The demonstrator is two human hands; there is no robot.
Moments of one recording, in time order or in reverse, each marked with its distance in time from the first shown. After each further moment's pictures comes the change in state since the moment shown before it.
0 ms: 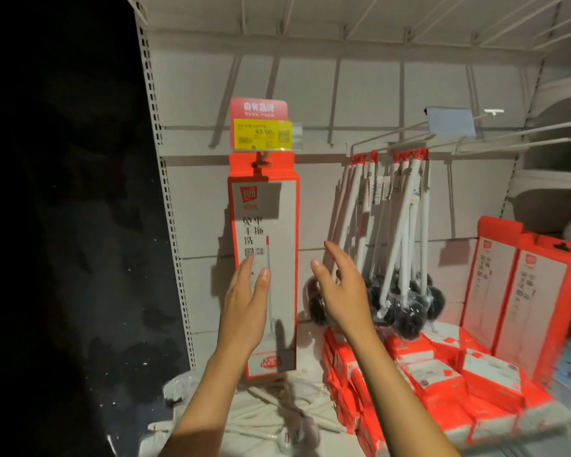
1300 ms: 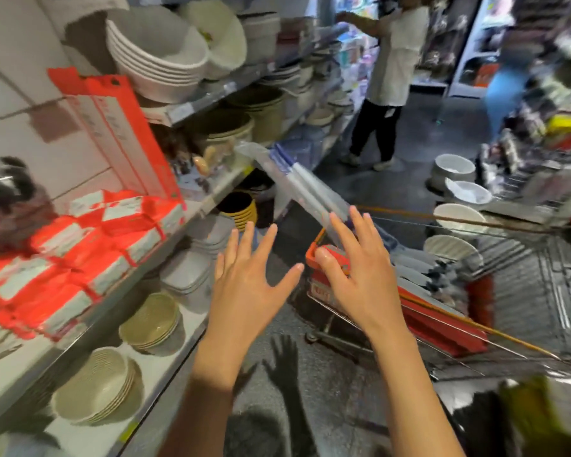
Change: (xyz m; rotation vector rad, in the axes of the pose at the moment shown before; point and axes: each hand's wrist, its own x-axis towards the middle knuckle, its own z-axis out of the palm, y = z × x) left_hand -0.558 0.270 0.360 0.313 -0.991 0.553; right_hand -0.531 -0.025 -0.599 -0.838 0.456 0.588
